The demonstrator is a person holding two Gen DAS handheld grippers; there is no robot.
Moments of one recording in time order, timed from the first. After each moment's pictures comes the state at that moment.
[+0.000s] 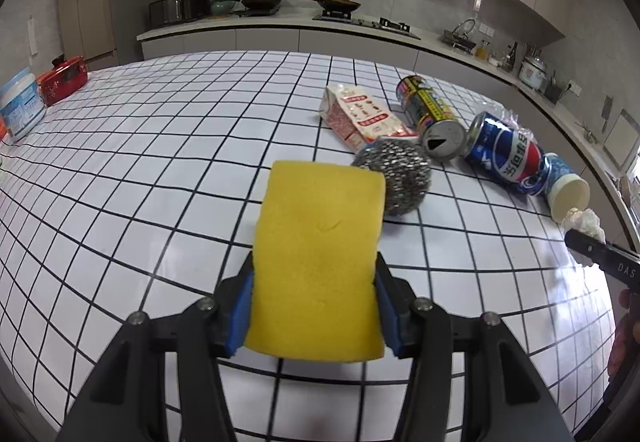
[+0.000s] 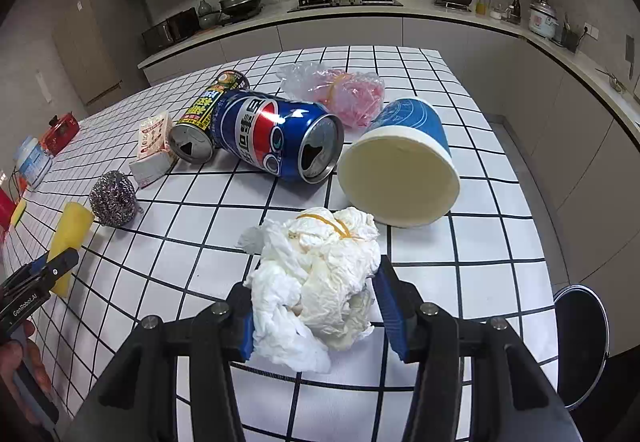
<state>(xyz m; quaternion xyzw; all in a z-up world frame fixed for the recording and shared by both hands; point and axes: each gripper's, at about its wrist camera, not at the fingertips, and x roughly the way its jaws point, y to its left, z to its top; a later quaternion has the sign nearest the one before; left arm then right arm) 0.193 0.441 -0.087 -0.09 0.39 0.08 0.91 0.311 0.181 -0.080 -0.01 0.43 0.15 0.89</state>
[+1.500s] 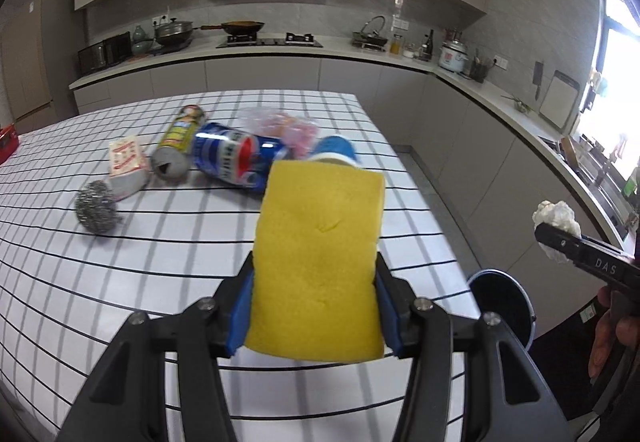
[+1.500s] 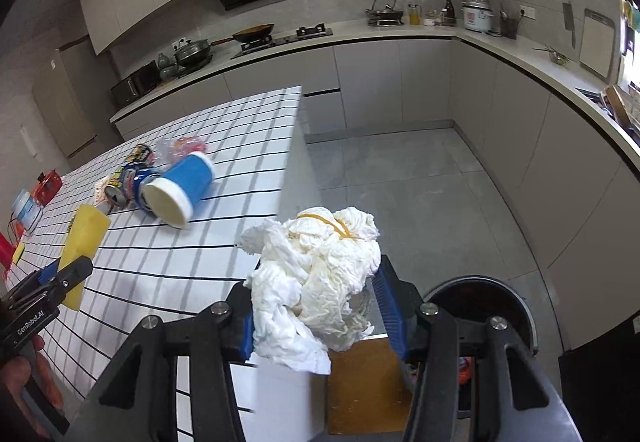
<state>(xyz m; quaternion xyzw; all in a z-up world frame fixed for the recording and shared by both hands) 0.194 0.174 -0.044 -0.05 0.36 -0.02 0.93 0.273 -0.076 -0.039 0.05 0.39 0.09 0.91</state>
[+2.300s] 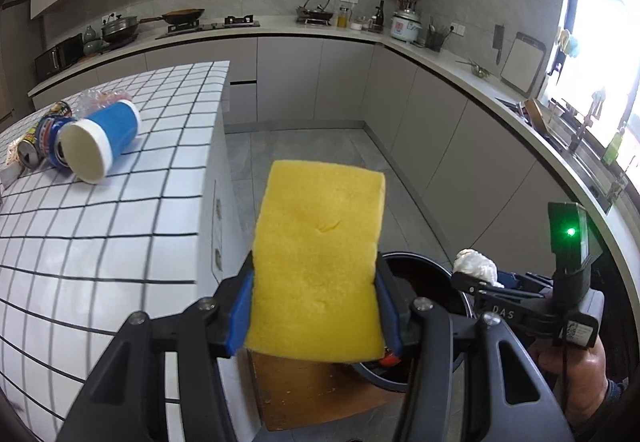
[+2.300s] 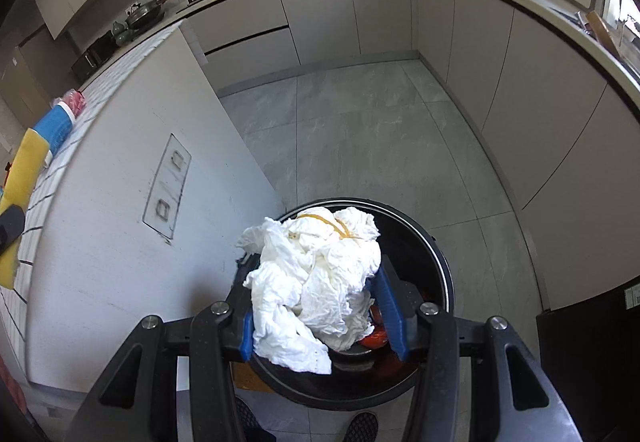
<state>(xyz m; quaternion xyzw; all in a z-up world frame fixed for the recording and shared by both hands) 0.213 -0.032 -0.085 -0.04 0.39 -0.07 0.92 0.306 -0.264 -0.174 0.06 0.50 0.07 0.86</state>
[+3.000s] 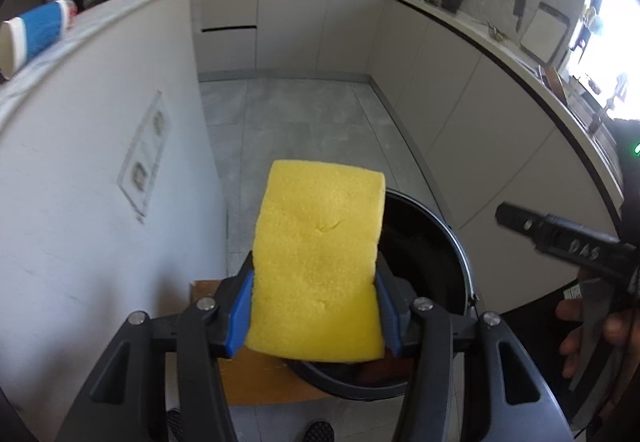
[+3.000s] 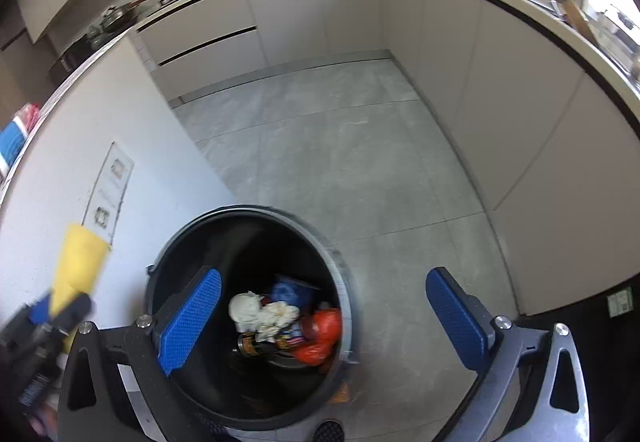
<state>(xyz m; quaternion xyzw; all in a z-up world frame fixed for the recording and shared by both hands) 0.219 -0.135 -0.190 -0.06 0.46 -0.05 0.88 0.322 -0.351 -0.200 0.05 0.49 0.02 0.87</state>
